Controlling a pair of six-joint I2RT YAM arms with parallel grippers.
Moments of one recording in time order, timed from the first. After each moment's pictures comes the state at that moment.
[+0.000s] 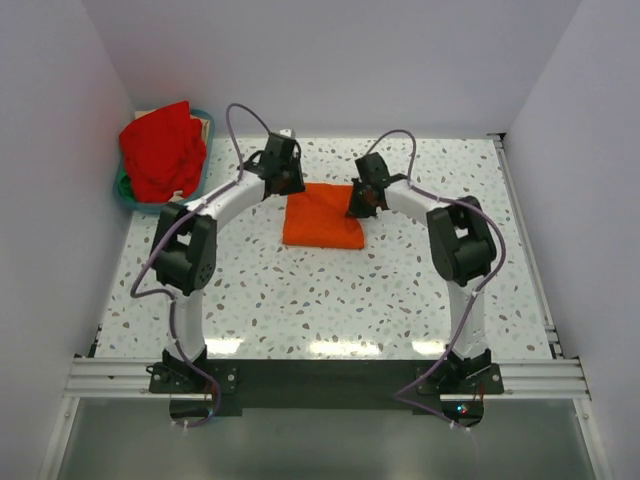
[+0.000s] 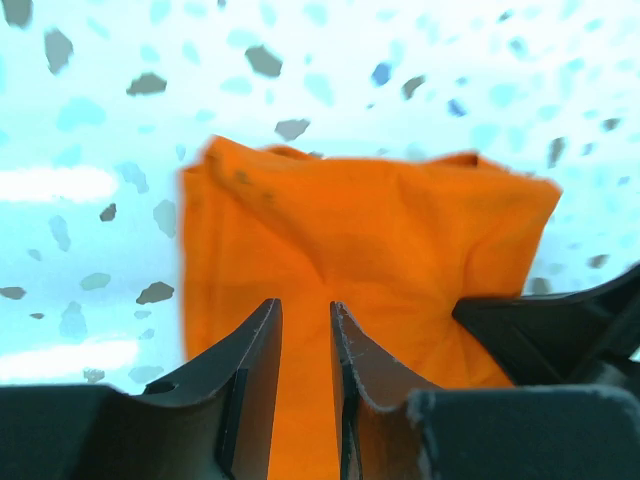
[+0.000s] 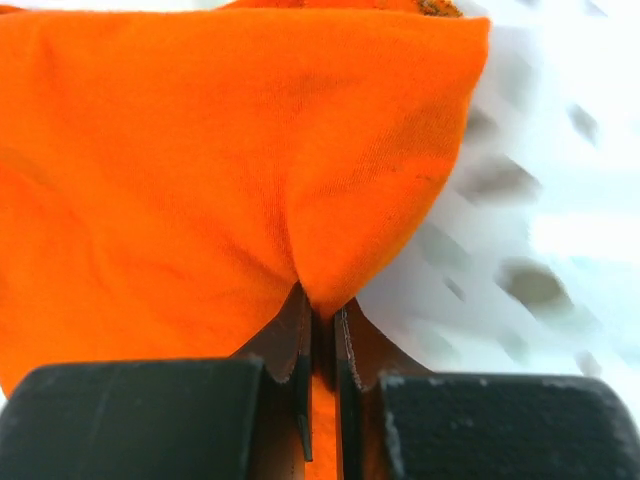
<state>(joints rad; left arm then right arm) -0.42 2.06 1.60 -0.34 -0.05 -0.52 0.42 2.16 1.59 -0.38 -0.05 0.55</state>
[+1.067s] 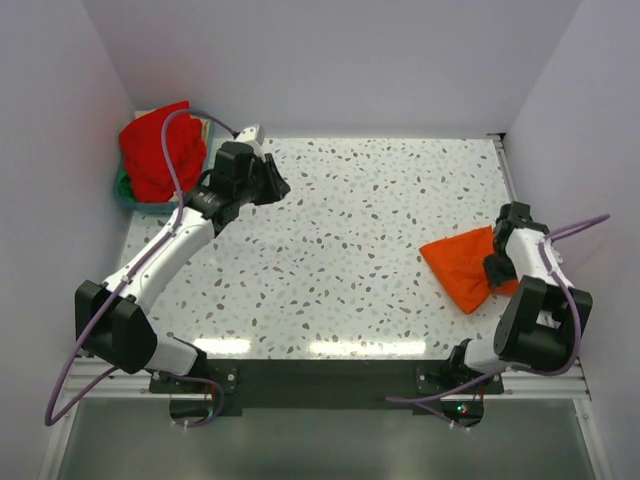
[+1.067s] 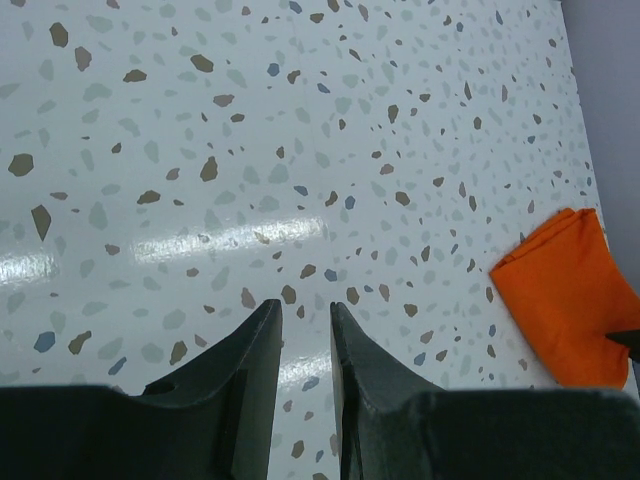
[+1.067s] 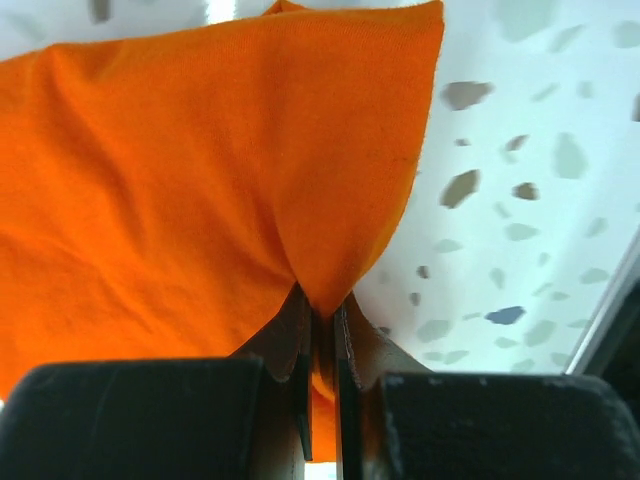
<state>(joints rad) -0.42 1.42 1.24 -0.35 0.04 -0.51 -0.31 1.43 0.91 -0.90 0.41 1.06</state>
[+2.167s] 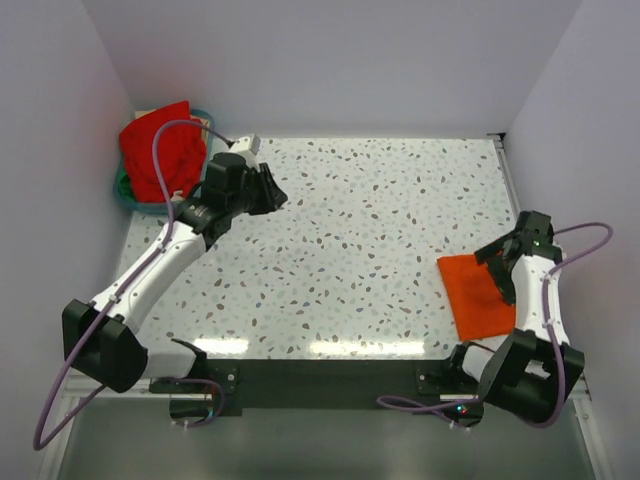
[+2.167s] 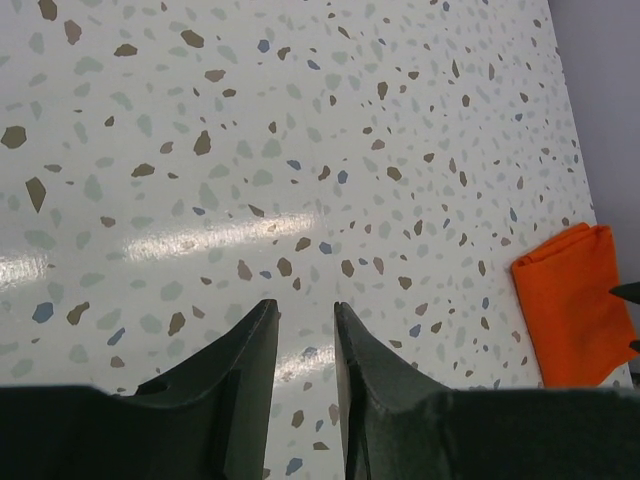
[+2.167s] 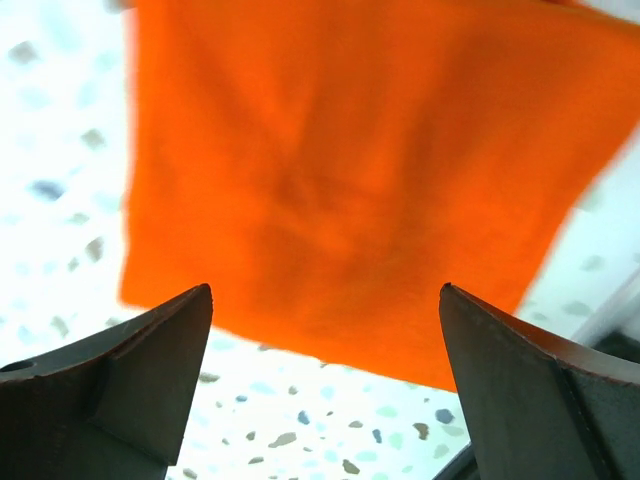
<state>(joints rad) -0.42 1.33 1.16 -0.36 0.07 -0.51 -0.44 1.17 0.84 -0.88 0.21 0.75</state>
